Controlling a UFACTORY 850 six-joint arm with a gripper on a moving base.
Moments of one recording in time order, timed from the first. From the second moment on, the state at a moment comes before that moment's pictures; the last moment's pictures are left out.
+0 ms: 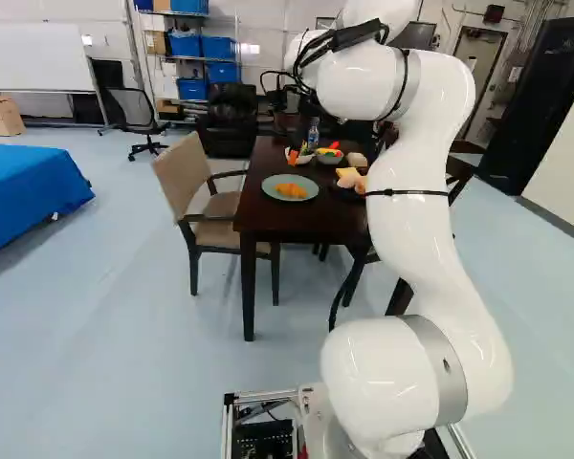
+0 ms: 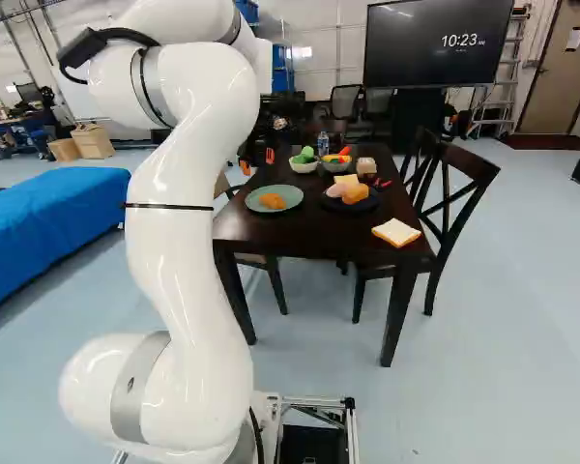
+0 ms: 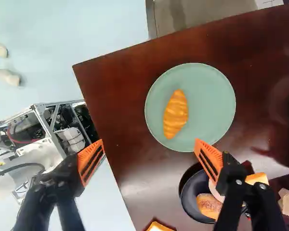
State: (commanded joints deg) arm -0.5 -37.2 -110.6 9.3 -72.0 -72.2
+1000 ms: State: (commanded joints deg) arm -0.5 -32.2 -100.7 8.4 -60.5 -65.3
